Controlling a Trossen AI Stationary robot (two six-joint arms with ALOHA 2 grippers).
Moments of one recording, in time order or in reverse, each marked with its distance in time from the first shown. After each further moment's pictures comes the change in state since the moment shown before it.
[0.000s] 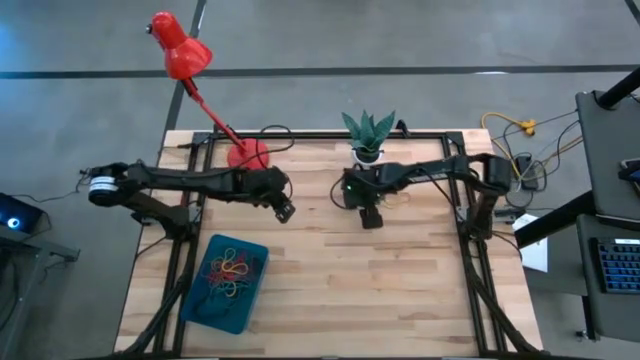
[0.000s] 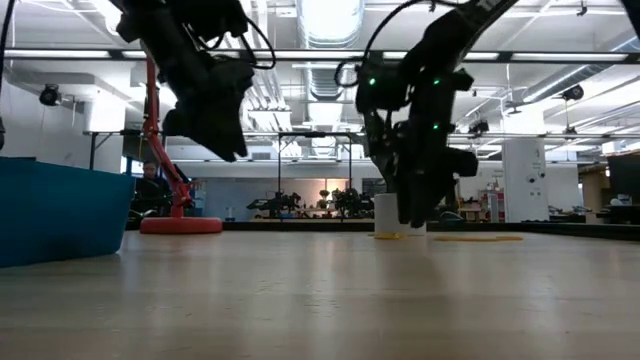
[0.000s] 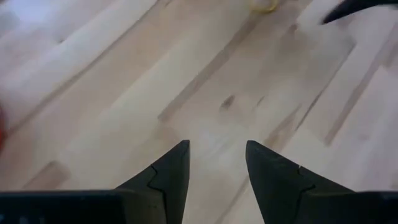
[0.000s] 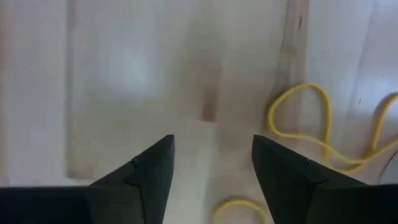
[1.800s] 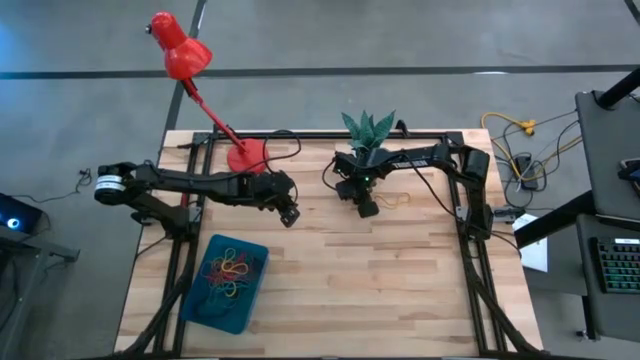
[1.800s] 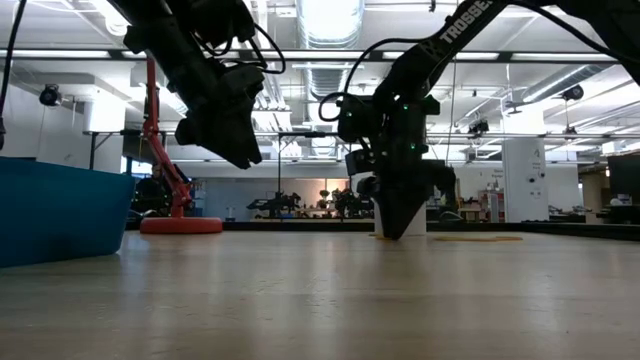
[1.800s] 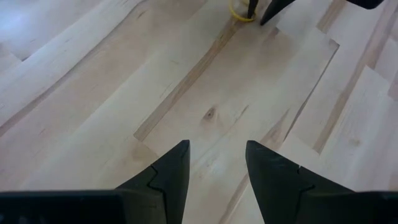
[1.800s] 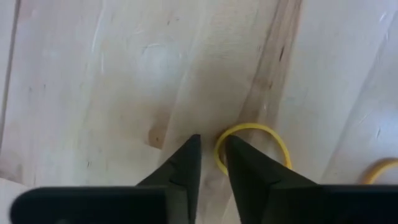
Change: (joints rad) left arm -0.028 0.054 -0.028 0.144 0.001 0.030; right arm -0.142 0.216 0.175 -0.081 -0.139 -0.316
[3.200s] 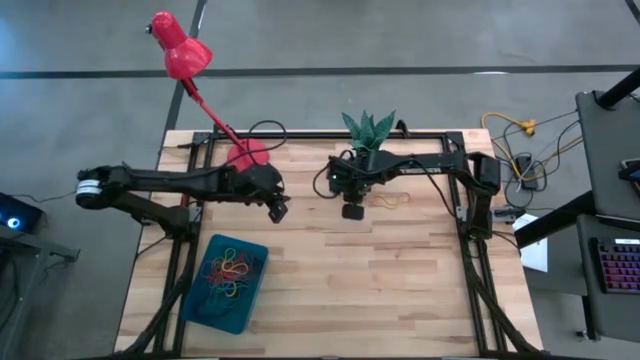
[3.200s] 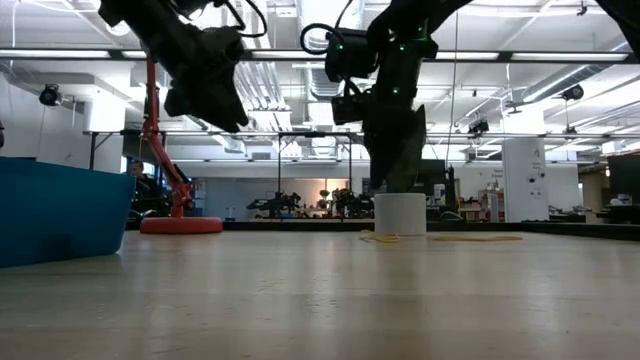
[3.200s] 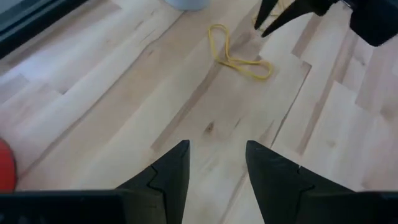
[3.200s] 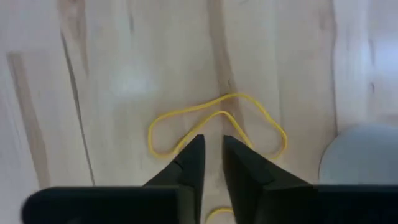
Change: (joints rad) left arm -0.001 -0.181 0.004 -0.082 -0.031 0.074; right arm 0.140 -0.124 0.158 -0.150 0.189 0.515
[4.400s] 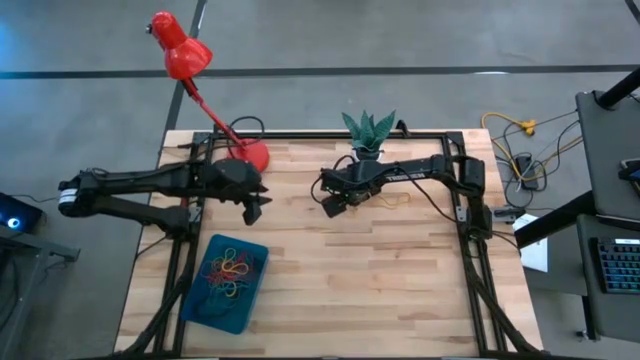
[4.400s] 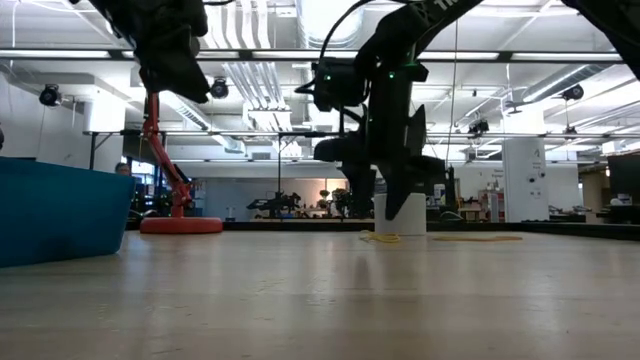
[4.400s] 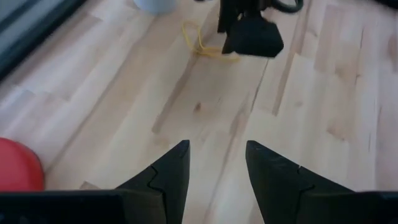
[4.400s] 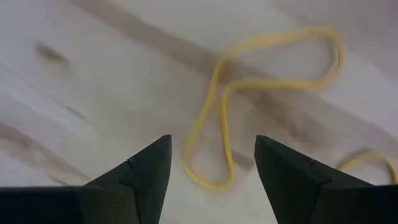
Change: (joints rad) left arm 0.019 -0.232 0.001 -0.200 0.122 0.164; right arm 0.022 0.118 0.001 0.024 0.010 1.005
